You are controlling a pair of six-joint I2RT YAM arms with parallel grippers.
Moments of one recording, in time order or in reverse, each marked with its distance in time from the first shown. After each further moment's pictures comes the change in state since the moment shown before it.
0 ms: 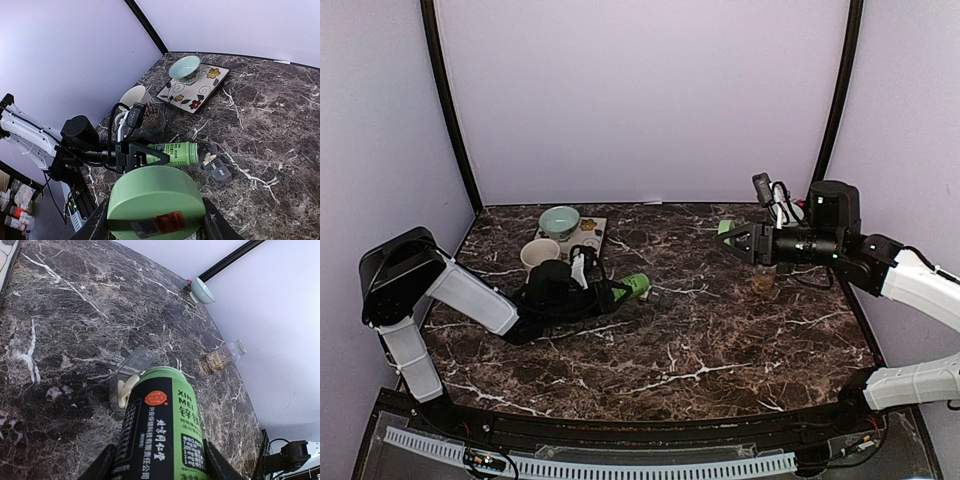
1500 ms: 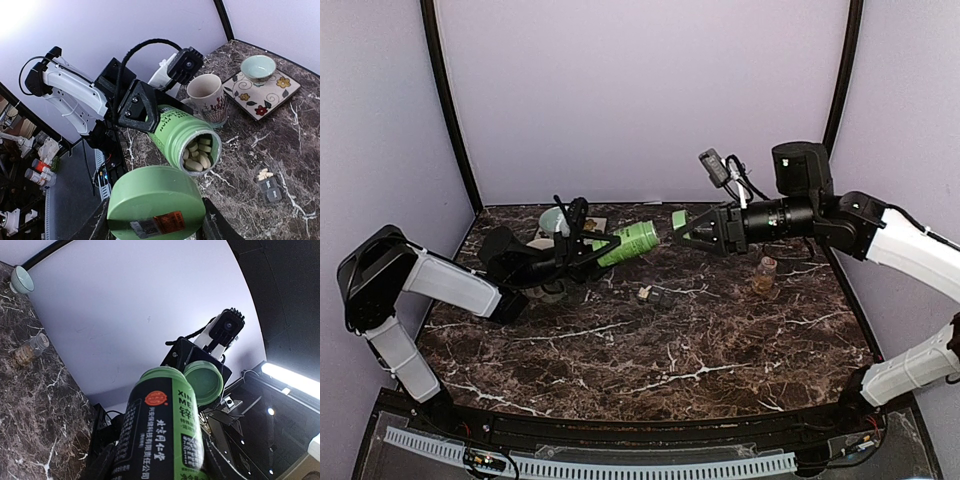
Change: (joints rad) left arm 0.136 -0.116 0.018 0.579 0.695 -0.565; right arm 0.197 0.199 0.335 -0.187 -0.123 -0.121
